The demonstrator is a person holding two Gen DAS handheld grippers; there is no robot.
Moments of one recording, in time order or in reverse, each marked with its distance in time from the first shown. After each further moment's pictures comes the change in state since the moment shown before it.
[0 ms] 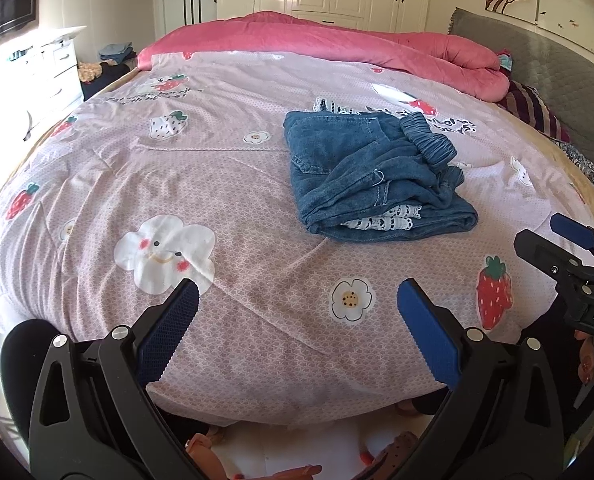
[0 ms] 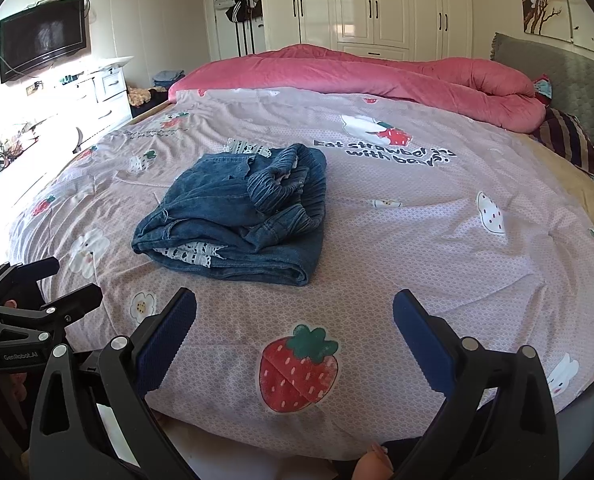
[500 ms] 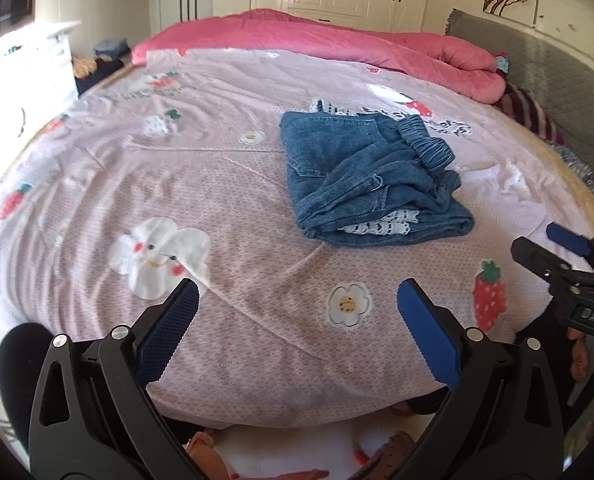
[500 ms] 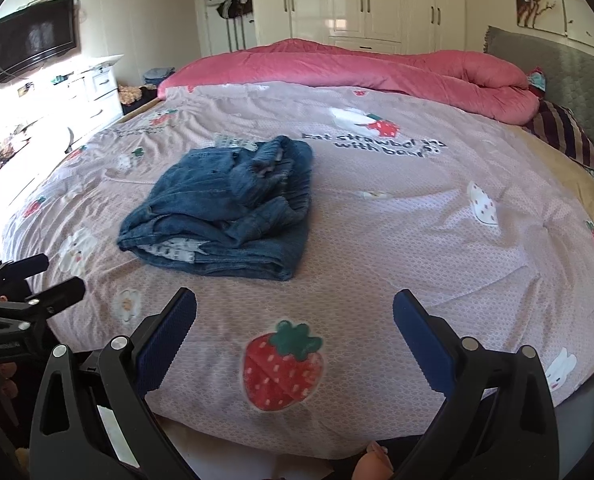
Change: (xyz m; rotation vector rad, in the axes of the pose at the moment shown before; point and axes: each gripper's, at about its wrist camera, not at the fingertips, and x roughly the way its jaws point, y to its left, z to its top) left arm 0.004 0.006 0.007 -0.020 0.014 -0.056; right arm 0.008 -0.016 -0.002 0.033 0.023 -0.042
